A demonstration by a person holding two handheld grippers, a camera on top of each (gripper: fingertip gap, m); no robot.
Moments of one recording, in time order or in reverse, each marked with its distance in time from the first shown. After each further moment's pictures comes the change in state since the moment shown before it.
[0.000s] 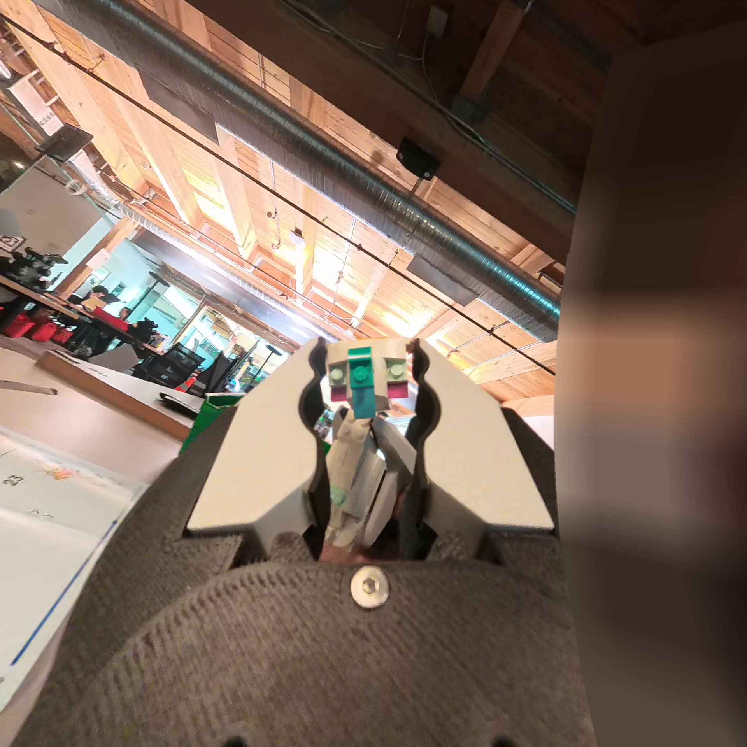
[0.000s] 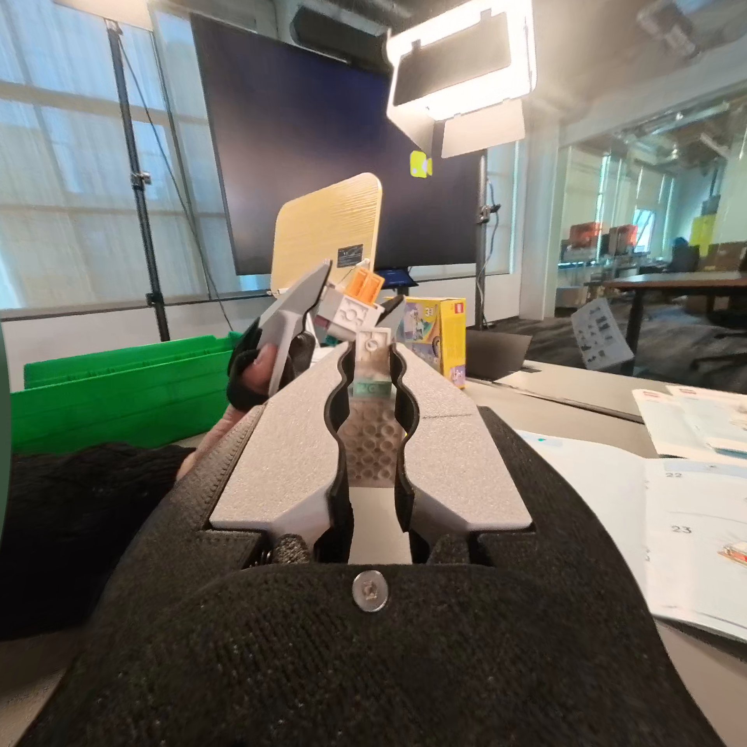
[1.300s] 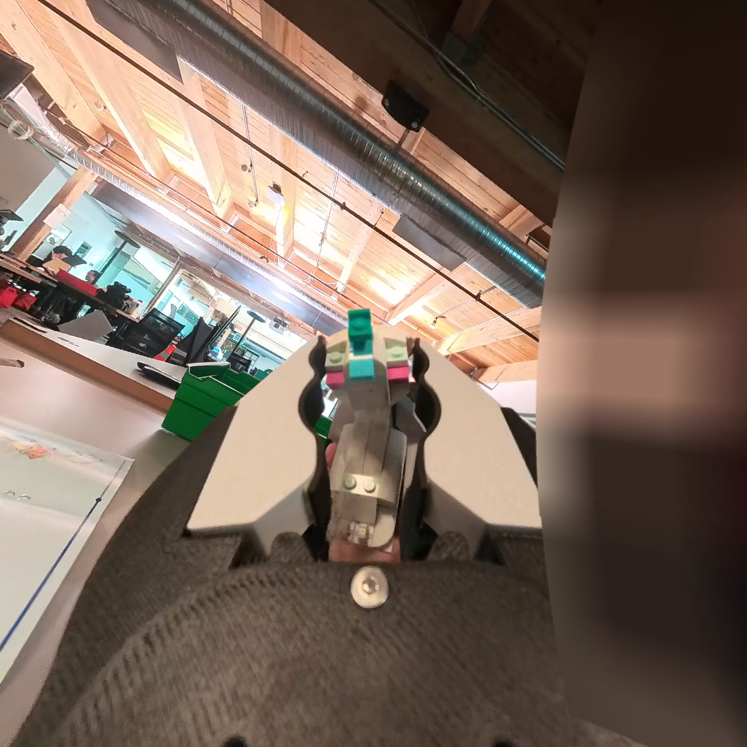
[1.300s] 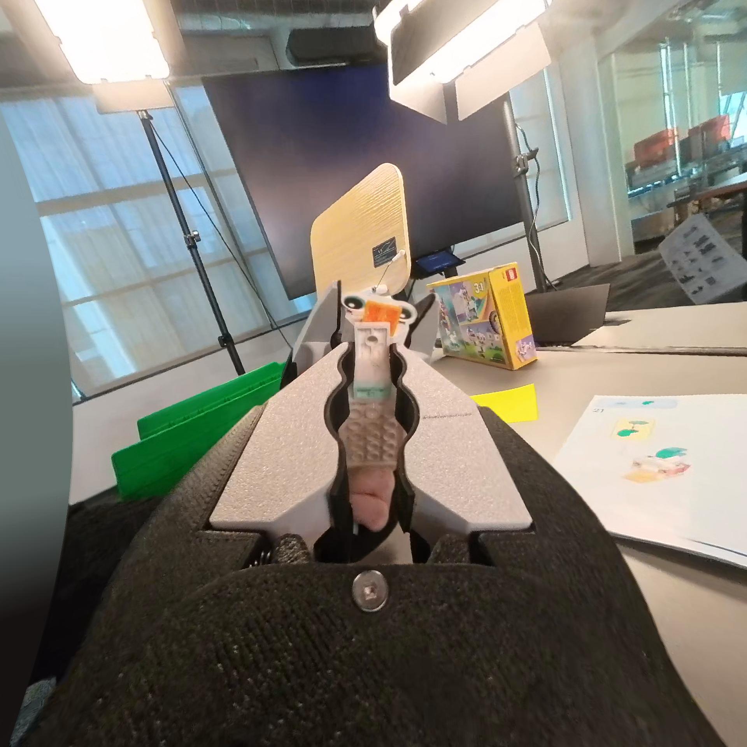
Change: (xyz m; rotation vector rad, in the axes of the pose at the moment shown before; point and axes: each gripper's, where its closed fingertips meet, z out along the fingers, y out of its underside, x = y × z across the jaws) left arm 0.004 0.017 0.001 -0.106 0.041 -0.018; right arm -0.018 0.004 0.012 -0.011 -0.059 0.288
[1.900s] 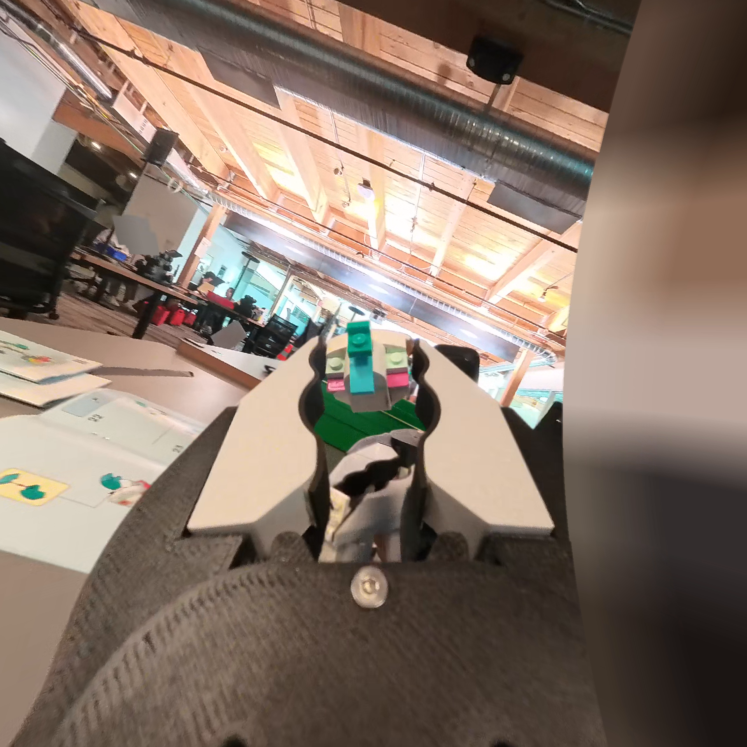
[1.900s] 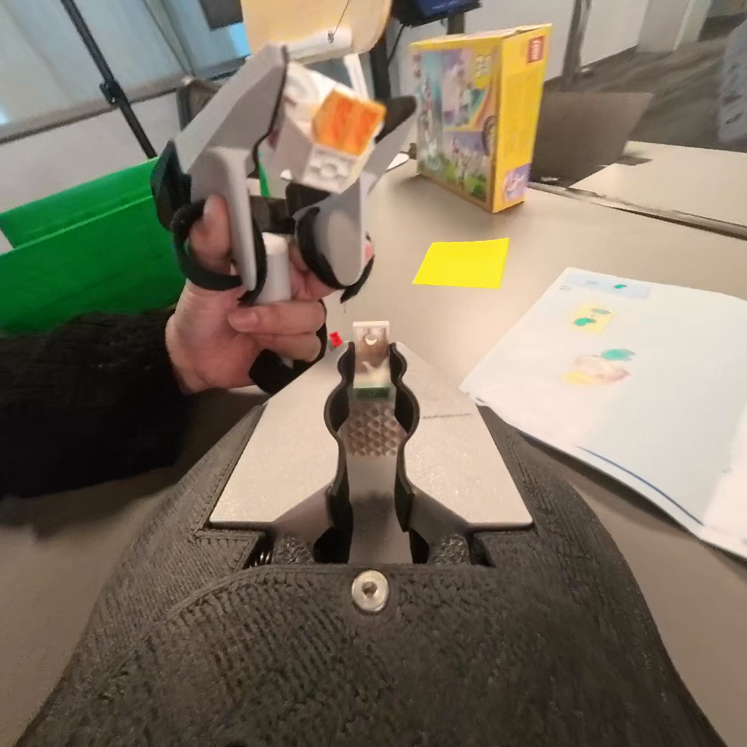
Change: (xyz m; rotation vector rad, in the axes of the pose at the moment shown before) left arm -0.024 -0.022 -0.019 -0.045 -0.234 0.225; right arm 0.042 0.074 -0.004 -0.560 0.051 -0.148
